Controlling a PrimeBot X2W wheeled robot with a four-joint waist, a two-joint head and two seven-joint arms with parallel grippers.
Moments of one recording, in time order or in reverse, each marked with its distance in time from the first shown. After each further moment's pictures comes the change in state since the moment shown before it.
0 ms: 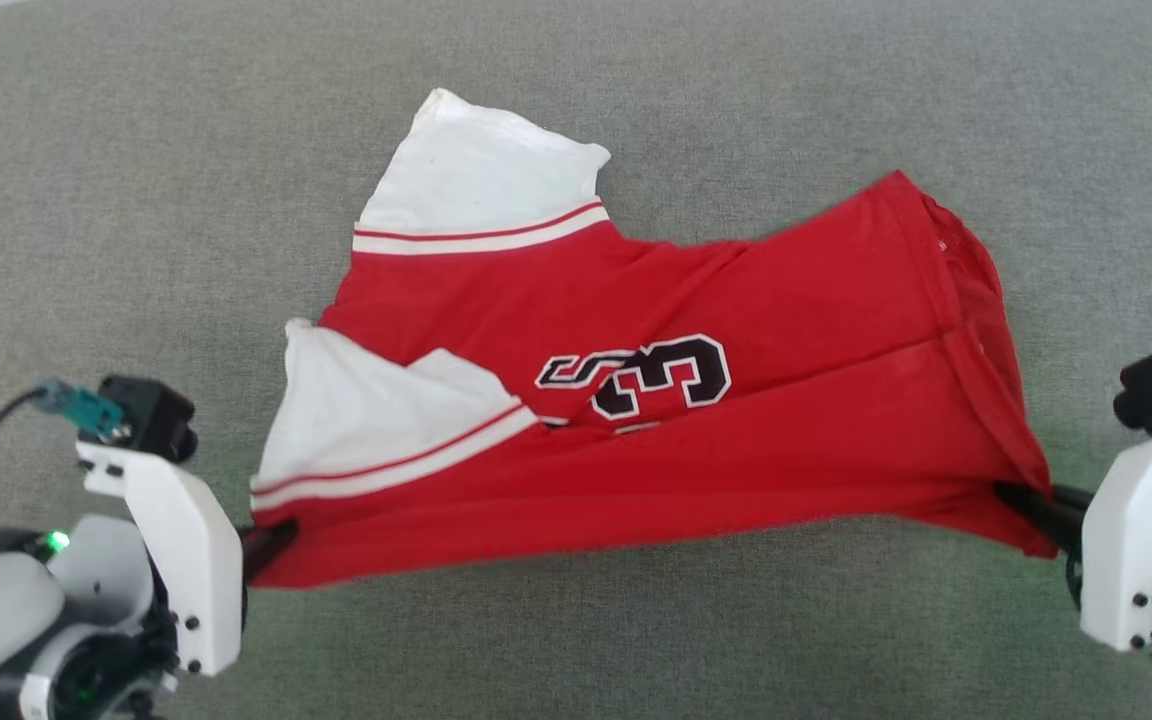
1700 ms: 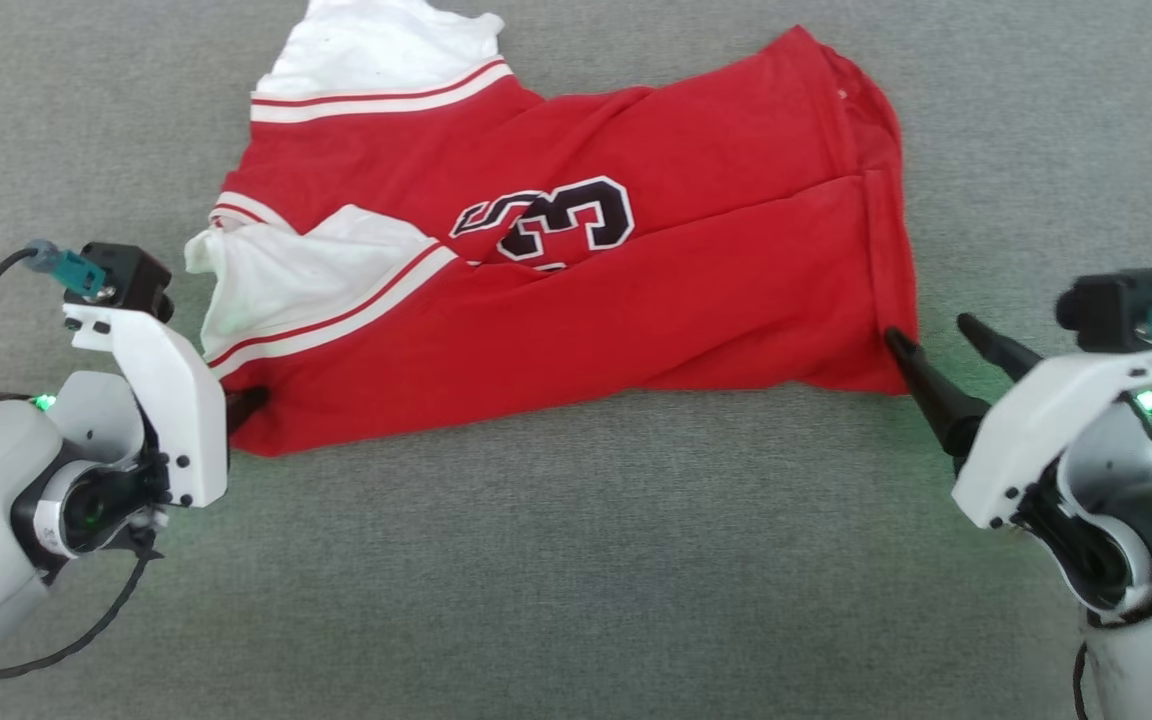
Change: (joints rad) left arm -0.174 -0.228 -0.002 0.491 0.057 -0.212 0.068; right arm -0.178 0.182 0.077 0.258 -0.171 0.000 -0.518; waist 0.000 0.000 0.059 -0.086
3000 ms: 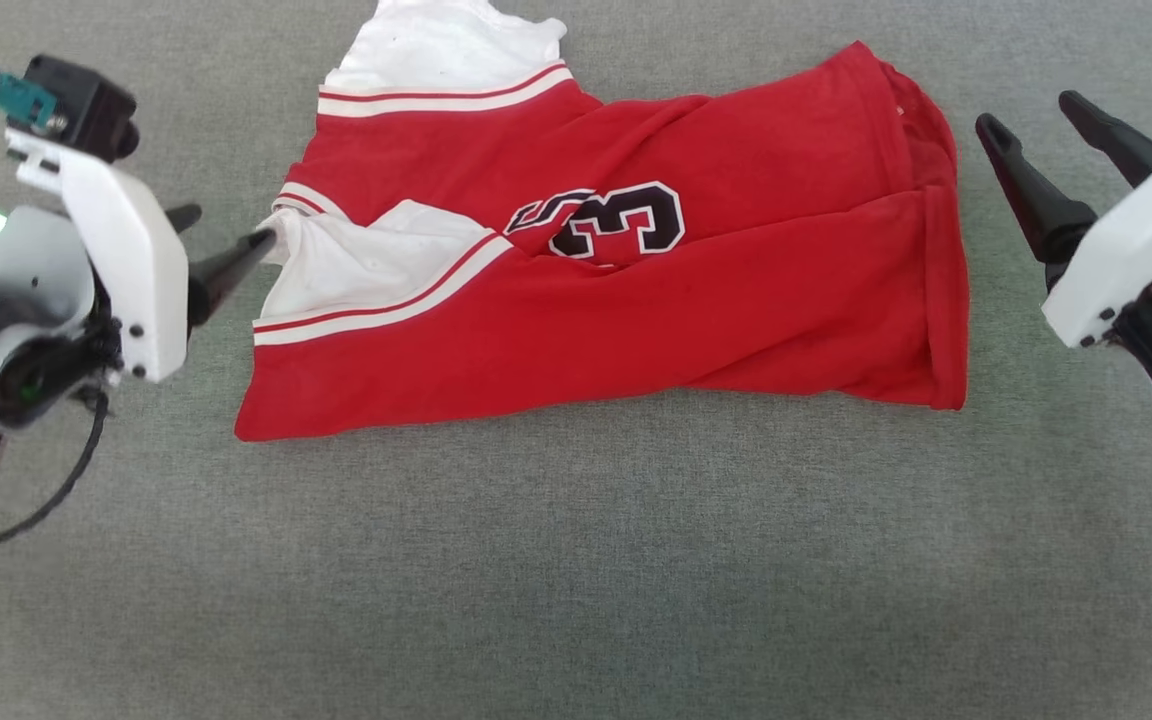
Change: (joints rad) left arm -0.216 -0.009 0.034 0.065 0.141 -0.151 -0.020; right arm -0.356 -0.238 0.178 0.254 0.116 0.000 -0.236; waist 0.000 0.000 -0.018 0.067
